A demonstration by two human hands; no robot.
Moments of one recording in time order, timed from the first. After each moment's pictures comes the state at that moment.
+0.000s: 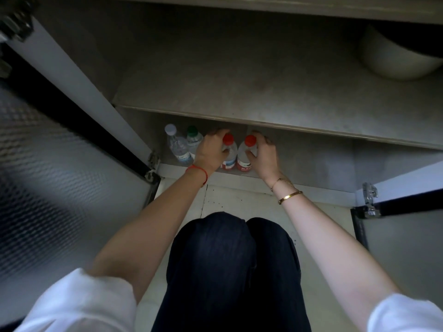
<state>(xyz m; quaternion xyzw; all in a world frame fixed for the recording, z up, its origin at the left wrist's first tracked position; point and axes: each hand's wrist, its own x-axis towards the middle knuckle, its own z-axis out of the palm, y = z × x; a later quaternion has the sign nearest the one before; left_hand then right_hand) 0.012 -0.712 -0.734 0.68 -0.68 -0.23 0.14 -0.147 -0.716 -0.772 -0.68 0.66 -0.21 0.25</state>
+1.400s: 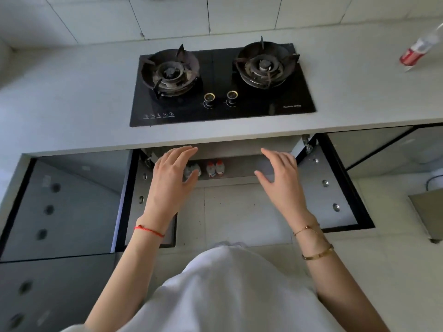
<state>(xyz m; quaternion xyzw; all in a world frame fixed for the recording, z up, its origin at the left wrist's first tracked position) 0.048 -0.418 -0.062 0.57 -0.77 -0.14 0.23 -0.209 -0.382 -0.092 -0.66 0.69 -0.28 0.13</state>
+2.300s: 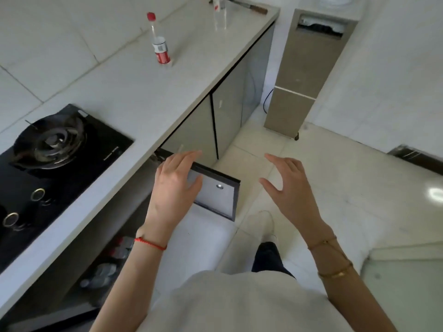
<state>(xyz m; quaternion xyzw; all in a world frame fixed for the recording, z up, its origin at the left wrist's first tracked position) -0.289 -0.366 -0.050 0.14 -0.95 -0.23 0.17 -0.410 -0.135 -0.072 -0.30 0.89 -0.34 -0.01</state>
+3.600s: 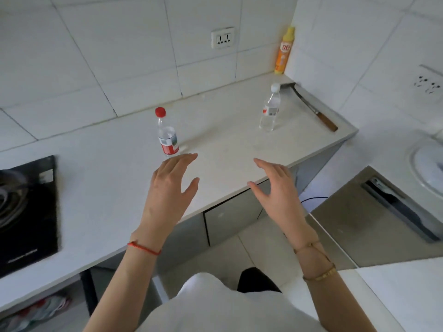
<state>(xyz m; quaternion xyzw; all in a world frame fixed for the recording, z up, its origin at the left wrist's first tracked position) -0.797 -0.548 -0.015 0.38 -0.86 -0.19 0.29 -1.010 -0.429 -0.044 -0.53 0.78 -0.33 0.04</state>
